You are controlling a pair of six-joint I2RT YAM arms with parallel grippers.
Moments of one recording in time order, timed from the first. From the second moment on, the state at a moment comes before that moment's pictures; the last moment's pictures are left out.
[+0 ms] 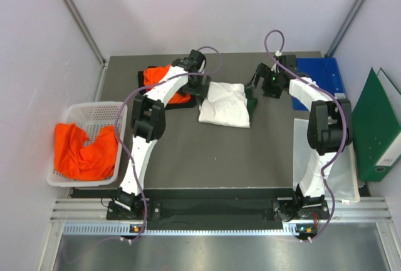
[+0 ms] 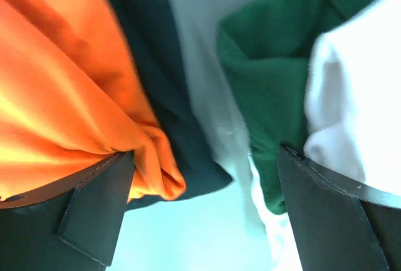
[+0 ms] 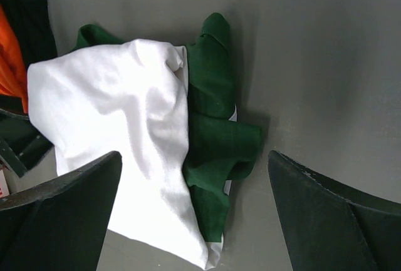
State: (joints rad) left arm -0.41 2.46 2.28 -0.97 -0.07 -0.18; right arm 0.11 1.94 1.44 -0.32 -0.33 0.47
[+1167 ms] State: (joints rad) left arm -0.41 2.27 2.03 -0.78 0.27 -0.30; right arm 0.11 1.94 1.44 -0.32 -0.35 0.47
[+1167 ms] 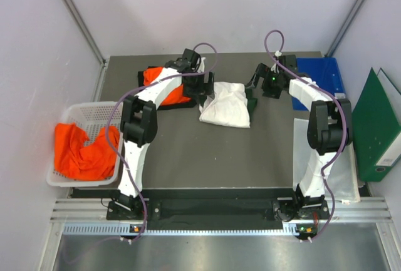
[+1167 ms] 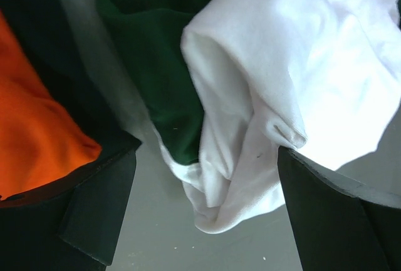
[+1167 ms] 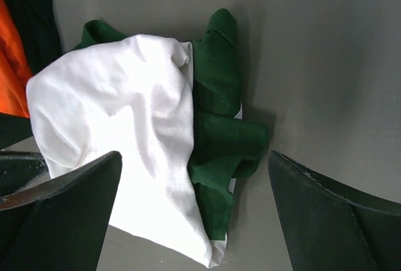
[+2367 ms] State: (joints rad) left arm -0.38 2.30 1.95 -0.76 0.40 -0.35; right arm 0.28 2.18 1.73 -0.31 -0.77 0.48
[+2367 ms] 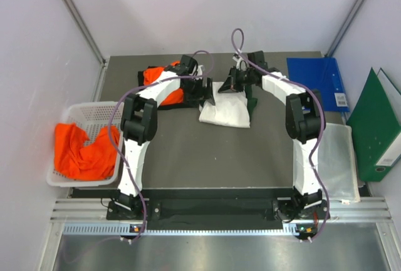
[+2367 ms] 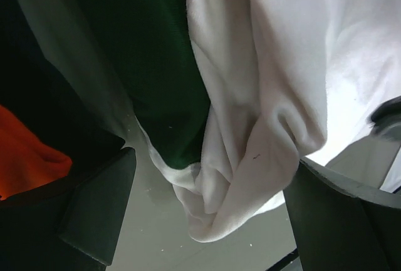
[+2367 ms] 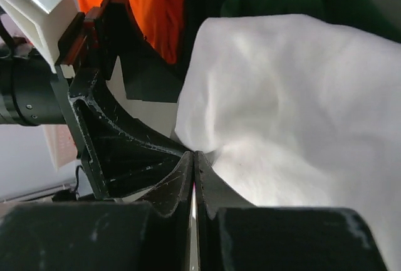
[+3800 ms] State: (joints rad) left arm -0.37 2.40 2.36 -0.75 0.36 -0.43; right arm 0.18 1.73 1.25 -0.39 -0.43 0.41
